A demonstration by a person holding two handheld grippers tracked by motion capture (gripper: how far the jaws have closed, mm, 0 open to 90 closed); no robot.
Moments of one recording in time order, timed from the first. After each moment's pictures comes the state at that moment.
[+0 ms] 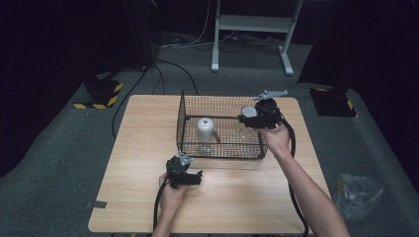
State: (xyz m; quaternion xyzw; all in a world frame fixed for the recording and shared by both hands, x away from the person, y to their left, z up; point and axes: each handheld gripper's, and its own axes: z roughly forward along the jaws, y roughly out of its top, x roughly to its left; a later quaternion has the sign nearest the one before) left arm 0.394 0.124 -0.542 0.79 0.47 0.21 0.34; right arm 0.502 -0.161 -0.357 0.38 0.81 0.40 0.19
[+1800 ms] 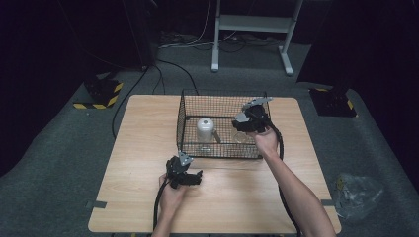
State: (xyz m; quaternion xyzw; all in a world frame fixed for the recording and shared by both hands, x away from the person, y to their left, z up) left arm 0.394 0.124 -0.542 0.79 0.47 0.21 0.34; right arm 0.525 -0.142 -0.407 0.40 0.82 0.37 0.18
